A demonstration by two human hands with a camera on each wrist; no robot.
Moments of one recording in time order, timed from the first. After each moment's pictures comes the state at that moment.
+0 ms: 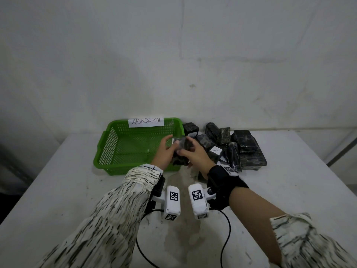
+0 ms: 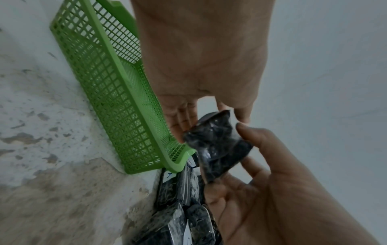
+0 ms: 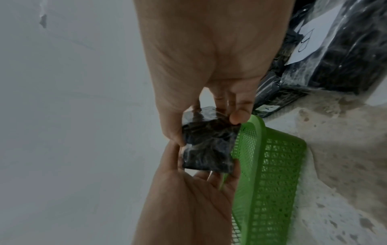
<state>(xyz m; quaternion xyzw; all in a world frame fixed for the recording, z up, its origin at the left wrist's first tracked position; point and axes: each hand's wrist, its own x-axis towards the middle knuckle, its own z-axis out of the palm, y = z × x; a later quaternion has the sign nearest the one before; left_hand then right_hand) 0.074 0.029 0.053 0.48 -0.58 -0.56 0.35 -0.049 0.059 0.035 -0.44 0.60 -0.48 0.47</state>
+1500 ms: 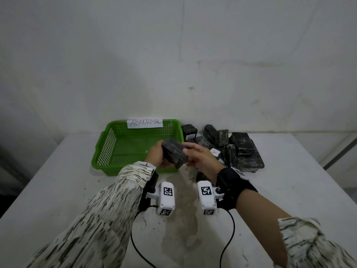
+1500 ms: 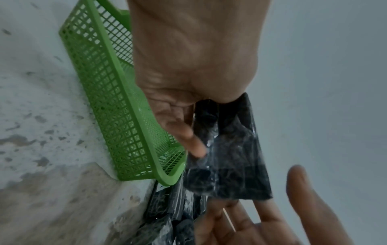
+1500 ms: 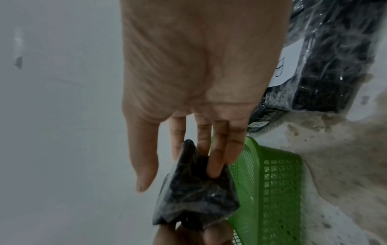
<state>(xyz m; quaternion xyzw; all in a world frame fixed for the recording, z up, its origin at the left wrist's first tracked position) 0.085 0.012 0.050 0.55 -0.49 -0.60 0.32 -0.072 0.073 0.039 -0.42 0.51 -0.50 0.56</state>
